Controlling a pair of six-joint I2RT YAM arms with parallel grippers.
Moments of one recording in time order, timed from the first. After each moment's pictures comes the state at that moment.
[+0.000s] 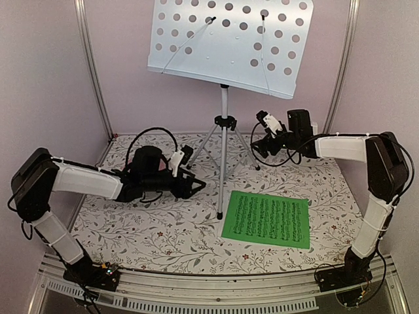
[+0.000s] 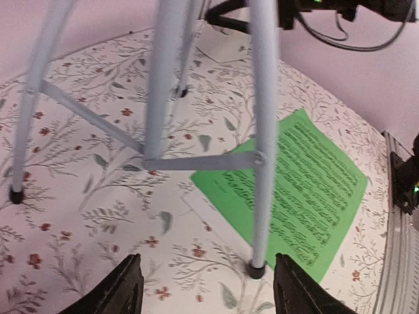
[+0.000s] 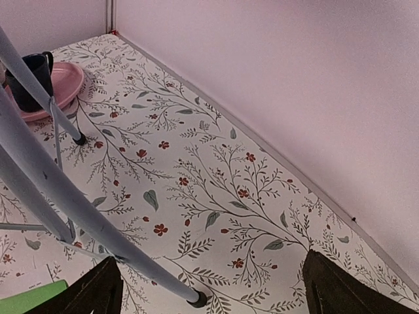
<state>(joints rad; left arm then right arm) -0.74 1.62 0.78 0.40 0.32 -0.16 0.38 1.85 1.26 0.14 -0.27 -0.38</state>
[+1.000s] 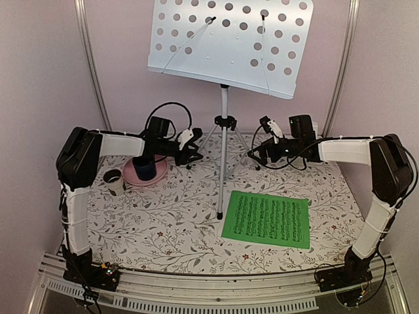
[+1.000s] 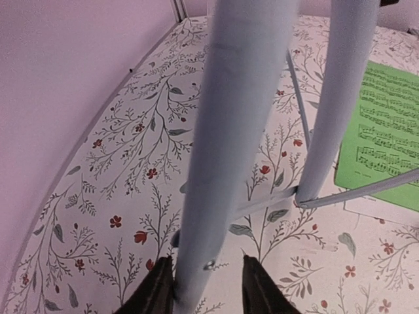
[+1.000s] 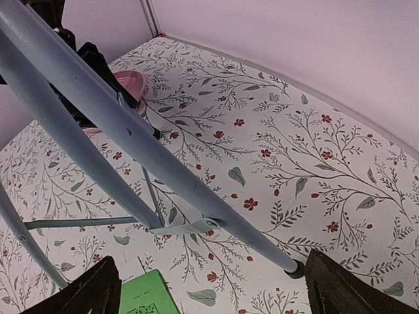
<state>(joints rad) -0.43 2.15 1.50 0.04 0.65 0.62 0.38 1.79 1.18 0.07 -0.49 -0.09</state>
